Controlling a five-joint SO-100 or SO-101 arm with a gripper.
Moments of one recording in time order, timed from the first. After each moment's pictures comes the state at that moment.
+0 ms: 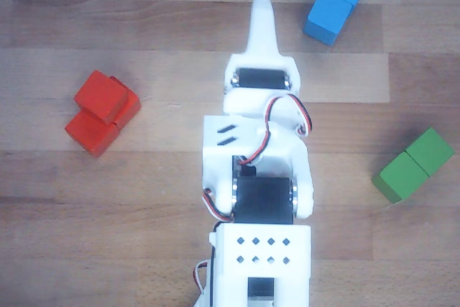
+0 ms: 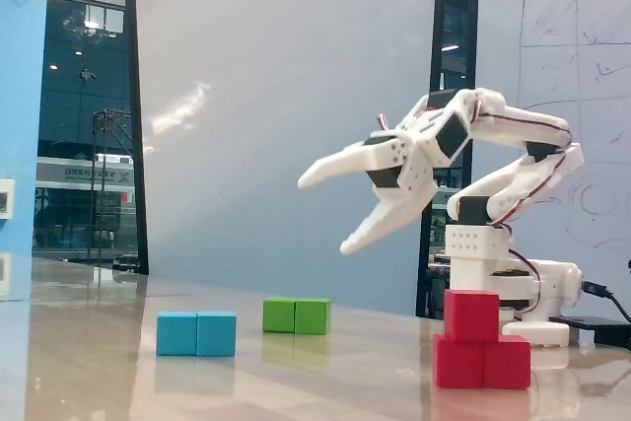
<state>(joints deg) -1.4 156.1 154.2 48.0 0.4</state>
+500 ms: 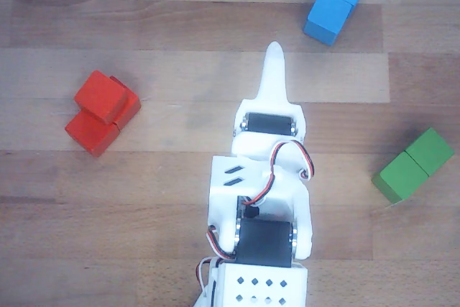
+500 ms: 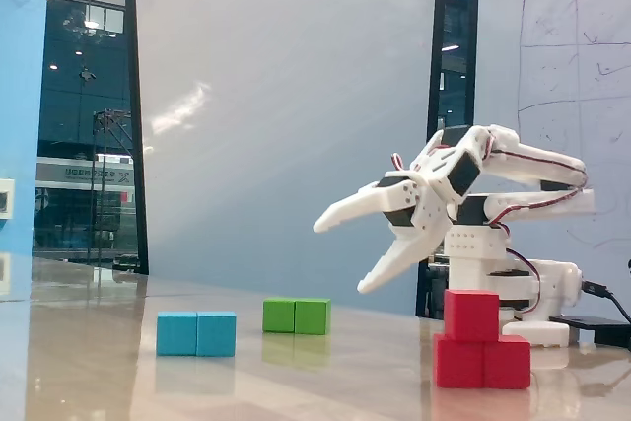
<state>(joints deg) 1.3 177.5 171.2 54.3 -1.5</state>
